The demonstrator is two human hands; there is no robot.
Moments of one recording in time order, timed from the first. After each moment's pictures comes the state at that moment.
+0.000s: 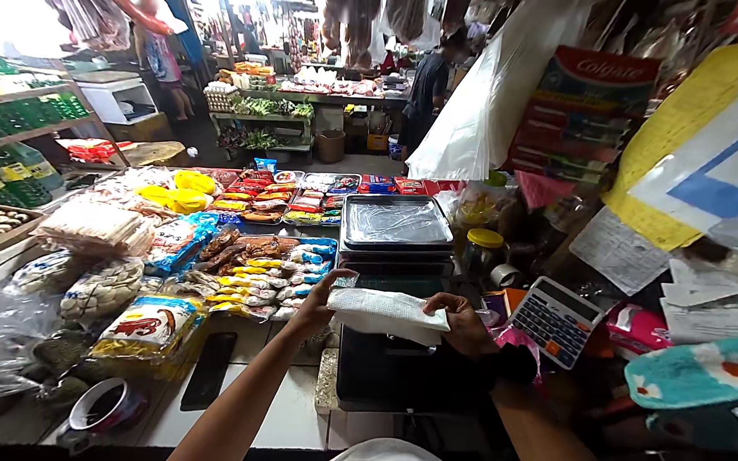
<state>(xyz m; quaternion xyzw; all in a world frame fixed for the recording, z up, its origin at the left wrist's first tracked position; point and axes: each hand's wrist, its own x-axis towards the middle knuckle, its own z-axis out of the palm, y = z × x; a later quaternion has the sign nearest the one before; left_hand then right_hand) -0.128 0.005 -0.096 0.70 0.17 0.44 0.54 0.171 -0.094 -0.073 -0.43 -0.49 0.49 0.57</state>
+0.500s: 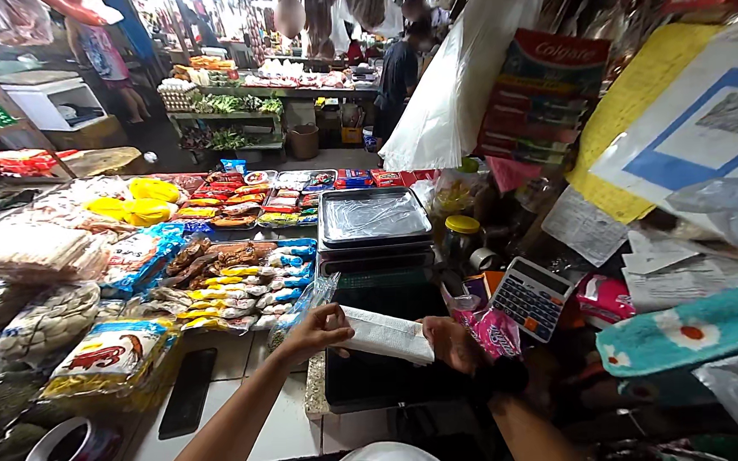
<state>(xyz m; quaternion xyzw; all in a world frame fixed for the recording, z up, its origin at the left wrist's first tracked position) -0.117 -0.017 -0.126 0.60 0.23 0.29 0.71 0.199 -0.127 -0.118 -0.40 -0.46 0.64 0.46</state>
